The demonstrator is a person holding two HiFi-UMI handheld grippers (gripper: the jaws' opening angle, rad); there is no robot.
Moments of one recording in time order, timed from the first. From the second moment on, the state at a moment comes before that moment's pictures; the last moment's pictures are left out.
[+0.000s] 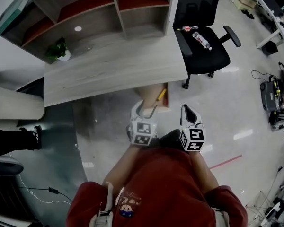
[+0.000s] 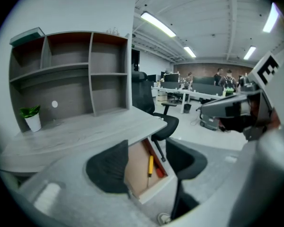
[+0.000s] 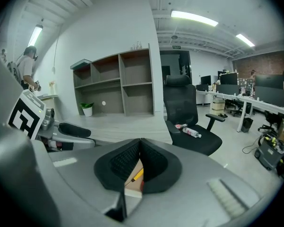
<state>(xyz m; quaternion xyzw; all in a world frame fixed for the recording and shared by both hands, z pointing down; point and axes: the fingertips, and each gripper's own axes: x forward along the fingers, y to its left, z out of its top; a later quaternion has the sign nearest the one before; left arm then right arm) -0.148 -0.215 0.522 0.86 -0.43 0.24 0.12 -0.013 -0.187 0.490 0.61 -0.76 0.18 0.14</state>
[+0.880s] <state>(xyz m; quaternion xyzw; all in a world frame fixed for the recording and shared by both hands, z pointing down) -0.094 -0.270 0.655 0.85 -0.39 0.32 0.16 0.038 -0.245 0.577 0.60 -0.74 0.25 0.16</state>
